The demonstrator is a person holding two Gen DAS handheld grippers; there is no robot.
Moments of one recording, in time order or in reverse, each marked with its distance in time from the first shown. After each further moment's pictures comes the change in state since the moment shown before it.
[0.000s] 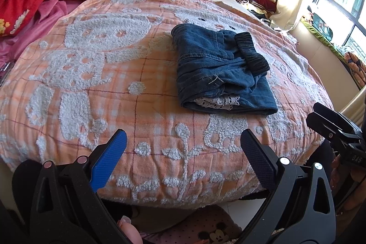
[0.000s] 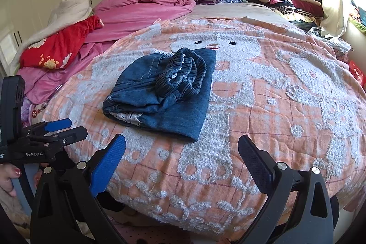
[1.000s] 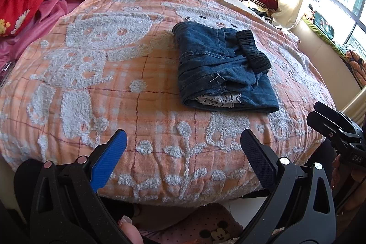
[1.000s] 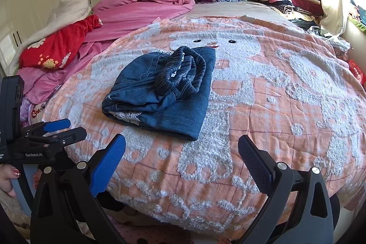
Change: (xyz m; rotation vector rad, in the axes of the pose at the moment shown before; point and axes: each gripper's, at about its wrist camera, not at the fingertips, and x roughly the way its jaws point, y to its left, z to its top) left arm 0.001 -0.001 0.000 0.000 0.012 0.010; right arm 0.001 0.001 -0.001 0.005 0.004 -0.005
